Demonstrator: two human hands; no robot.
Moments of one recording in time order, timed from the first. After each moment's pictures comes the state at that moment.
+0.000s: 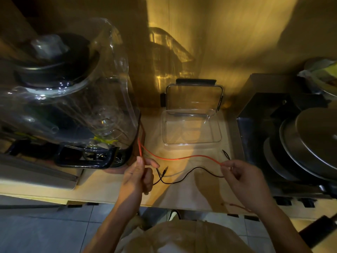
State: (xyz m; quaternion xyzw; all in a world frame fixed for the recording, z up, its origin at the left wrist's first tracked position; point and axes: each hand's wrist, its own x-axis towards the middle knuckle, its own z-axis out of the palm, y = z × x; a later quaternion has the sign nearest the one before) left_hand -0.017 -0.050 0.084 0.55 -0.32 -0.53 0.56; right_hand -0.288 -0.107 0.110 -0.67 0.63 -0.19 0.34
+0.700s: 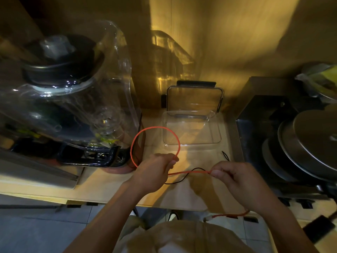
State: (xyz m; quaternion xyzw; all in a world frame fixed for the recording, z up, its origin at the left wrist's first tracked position) left_hand -0.020 -0.098 0.080 0.61 -0.72 -0.30 0.14; right_hand -0.284 -0.110 0.129 -0.78 0.52 -0.13 0.34
